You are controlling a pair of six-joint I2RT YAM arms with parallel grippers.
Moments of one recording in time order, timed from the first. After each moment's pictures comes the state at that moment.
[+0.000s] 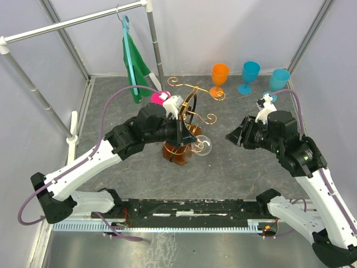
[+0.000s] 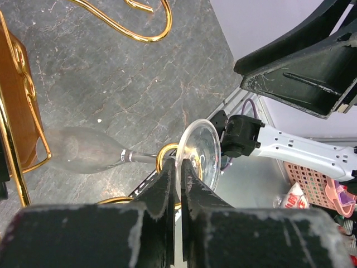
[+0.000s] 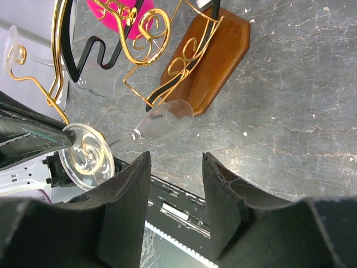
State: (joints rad) left arm -0.92 1.20 1.26 -0.52 0.18 -0.70; right arm 0.46 0.82 1.14 -0.85 -0.18 0.63
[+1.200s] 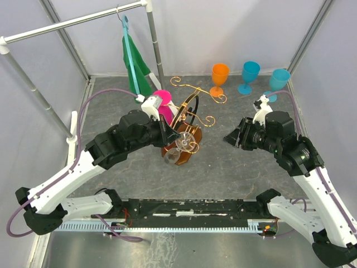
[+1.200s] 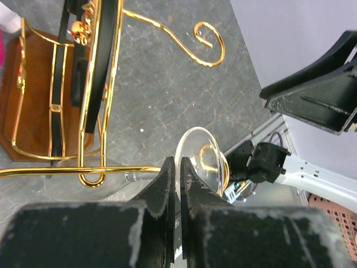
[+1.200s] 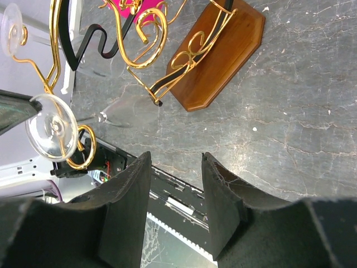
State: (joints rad) left arm -0.91 1.04 1.22 -0.62 -0.06 -0.71; right arm 0.46 0.82 1.11 -0.82 -0.23 0.64
